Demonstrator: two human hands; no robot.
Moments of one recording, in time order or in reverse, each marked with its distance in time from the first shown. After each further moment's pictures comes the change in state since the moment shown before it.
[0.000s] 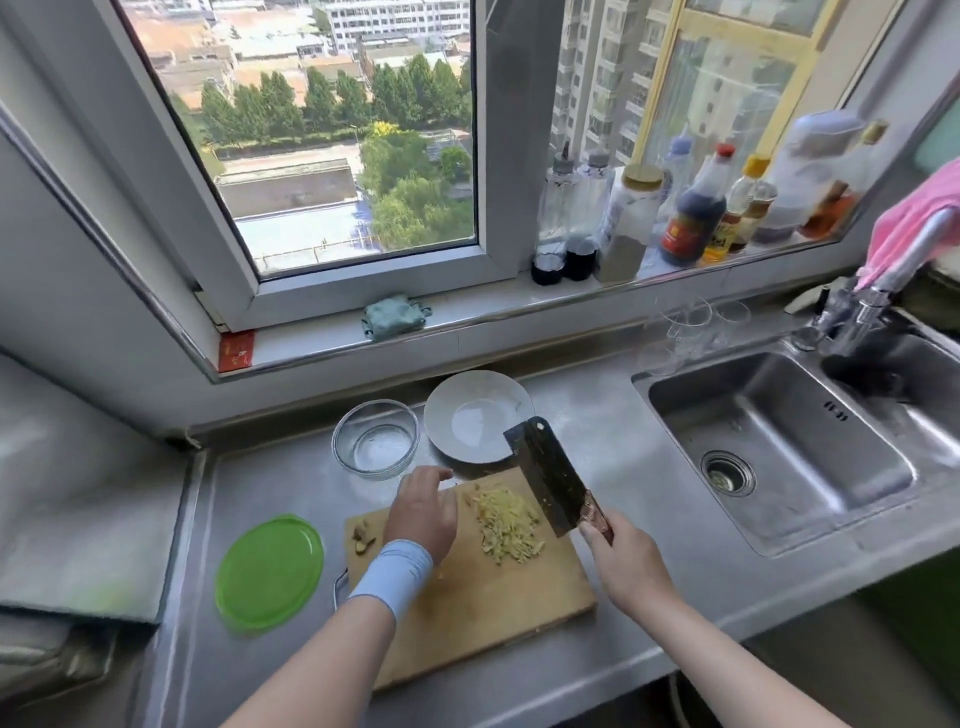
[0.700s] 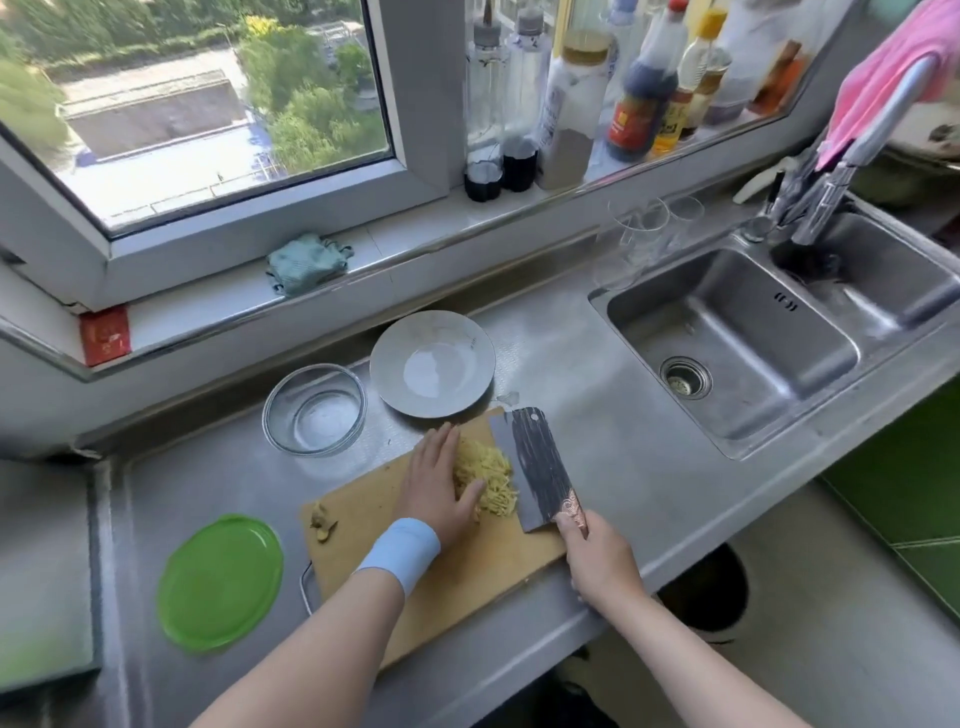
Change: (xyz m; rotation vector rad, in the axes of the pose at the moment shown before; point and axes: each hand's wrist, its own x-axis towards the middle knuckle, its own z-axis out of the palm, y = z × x) left_hand 0.010 -0.012 0.065 0.127 -0.372 0.209; right_hand -0.031 0.022 0.058 0.207 0.021 0.382
